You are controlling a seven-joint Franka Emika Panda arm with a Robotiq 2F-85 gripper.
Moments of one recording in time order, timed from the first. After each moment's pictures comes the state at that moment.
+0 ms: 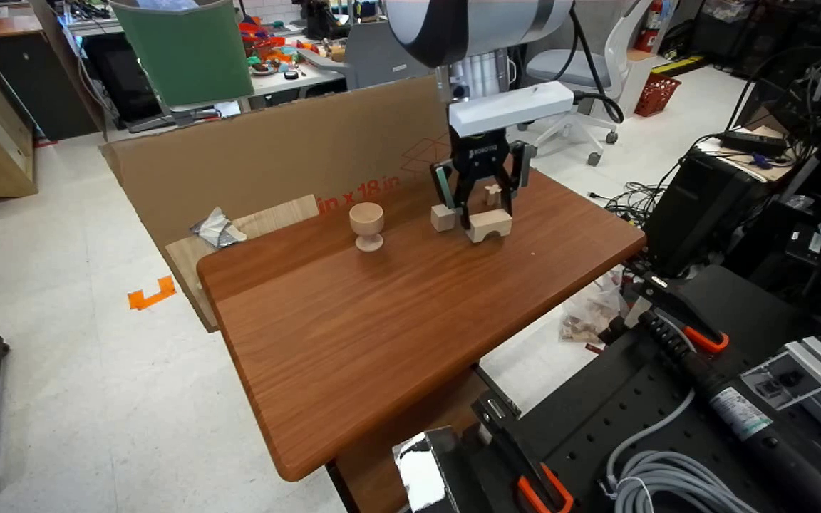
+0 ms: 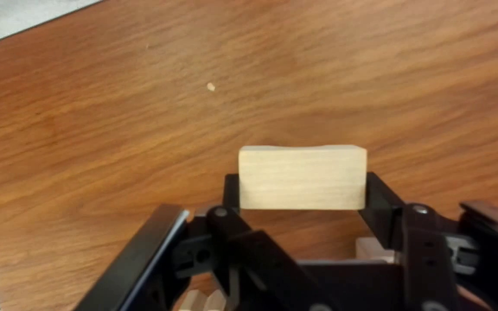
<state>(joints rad) 0.02 0.75 -0.09 -1.73 -0.02 2.19 0.20</state>
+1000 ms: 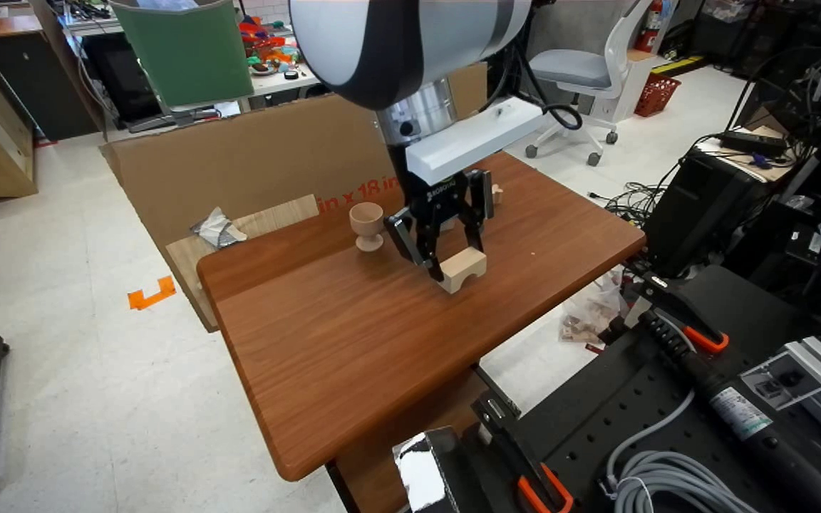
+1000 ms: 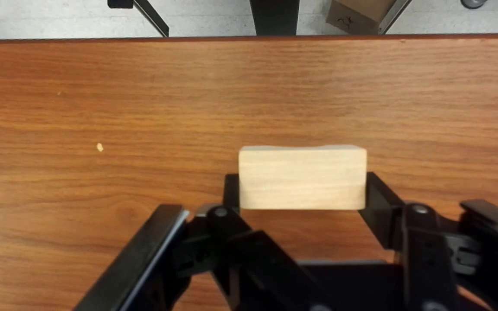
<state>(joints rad) 0.15 0.65 -0.02 -1.91 -0.13 2.21 0.16</state>
